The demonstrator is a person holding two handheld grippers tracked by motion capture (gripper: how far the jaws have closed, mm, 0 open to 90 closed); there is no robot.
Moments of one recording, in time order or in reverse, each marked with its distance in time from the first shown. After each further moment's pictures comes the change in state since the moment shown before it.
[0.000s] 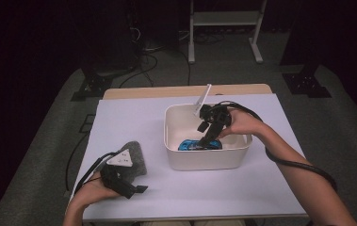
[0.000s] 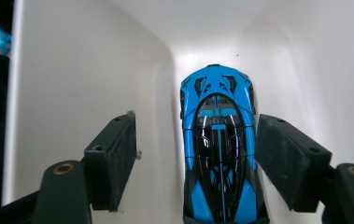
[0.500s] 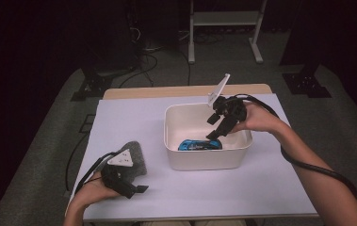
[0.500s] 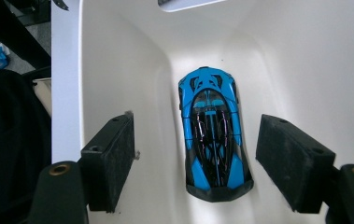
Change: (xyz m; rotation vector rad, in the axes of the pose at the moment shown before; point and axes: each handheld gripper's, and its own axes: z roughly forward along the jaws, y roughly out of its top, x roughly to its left) left arm 0.000 0.001 0.000 -0.001 0.006 0.001; right arm 0.015 -0.016 -0.048 -0.076 -0.060 0.019
